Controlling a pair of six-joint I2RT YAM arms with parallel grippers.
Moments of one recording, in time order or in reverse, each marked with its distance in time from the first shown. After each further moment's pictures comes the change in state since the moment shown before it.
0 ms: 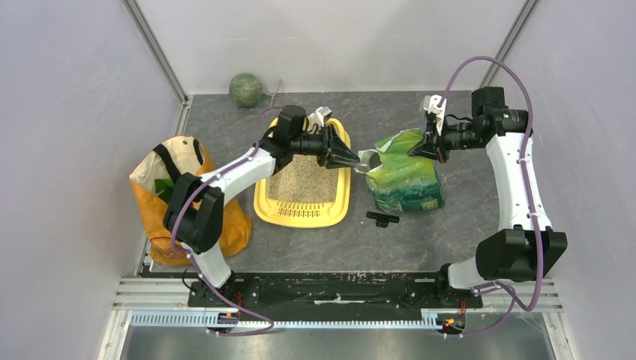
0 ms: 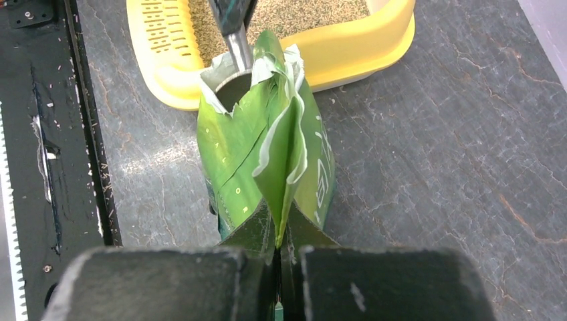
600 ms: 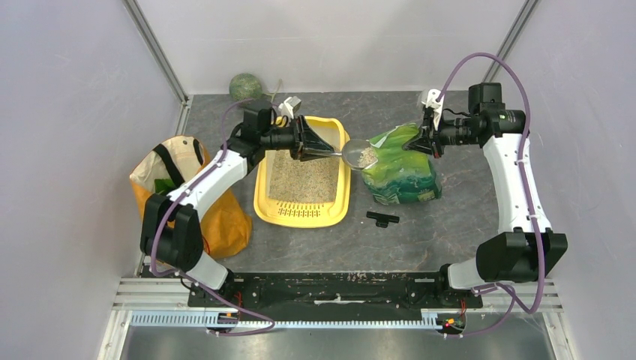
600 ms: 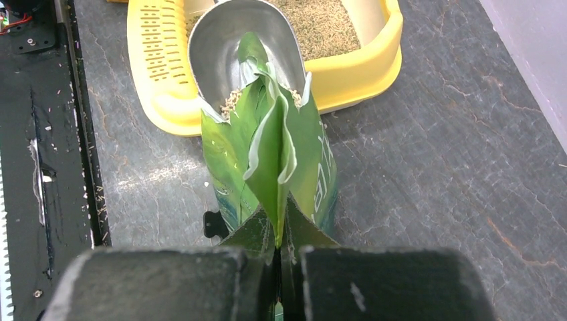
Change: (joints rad) left arm 0.164 -0.196 -0.069 -0.117 0.045 0.099; right arm 0.029 -0.011 0.000 0.113 -0.032 0.112
